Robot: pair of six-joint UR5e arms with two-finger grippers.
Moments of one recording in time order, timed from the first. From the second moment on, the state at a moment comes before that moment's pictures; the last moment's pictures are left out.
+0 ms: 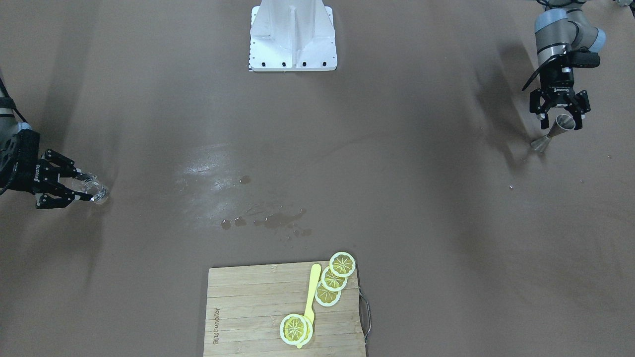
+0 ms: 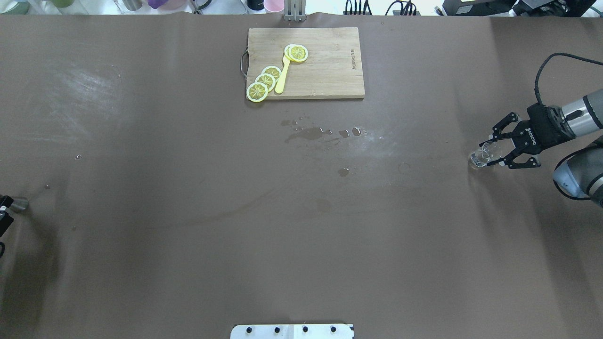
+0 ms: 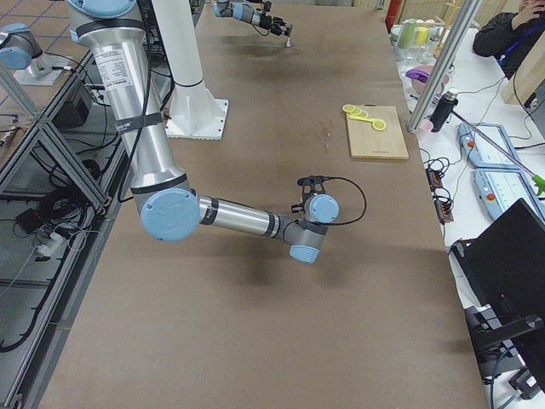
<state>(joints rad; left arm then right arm) -0.06 -1.17 -1.32 -3.25 -0.31 -1.33 1.07 -1.30 1.01 -0.11 2.67 -0.56</state>
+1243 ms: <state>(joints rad) -0.24 -1.01 -1.58 -3.10 -0.57 -1.33 1.05 -1.29 1.00 -0.10 2.66 -0.49</state>
